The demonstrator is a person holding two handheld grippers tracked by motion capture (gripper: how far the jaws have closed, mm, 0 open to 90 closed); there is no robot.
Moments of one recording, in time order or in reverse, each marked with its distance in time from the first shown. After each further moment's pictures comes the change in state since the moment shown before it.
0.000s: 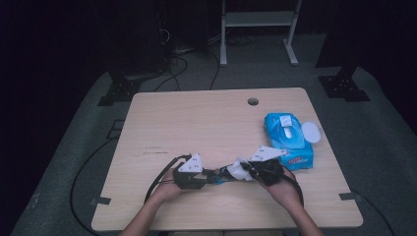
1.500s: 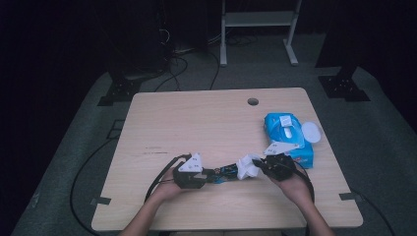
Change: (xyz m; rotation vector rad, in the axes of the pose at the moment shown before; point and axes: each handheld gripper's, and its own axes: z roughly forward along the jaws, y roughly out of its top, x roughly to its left) left arm 0.002 0.001 -0.001 0.008 0.011 0.015; right arm -0.033 -0.015 -0.013 0.048 -0.022 0.089
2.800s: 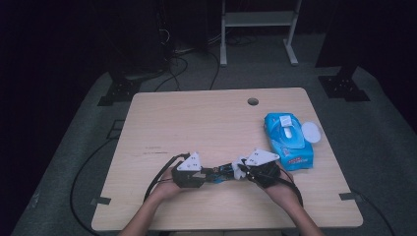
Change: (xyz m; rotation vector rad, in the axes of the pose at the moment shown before) left arm 0.002 -0.002 -0.002 -0.004 0.003 -0.014; right arm 0.041 0.012 0.012 -0.038 -0.064 -0.170
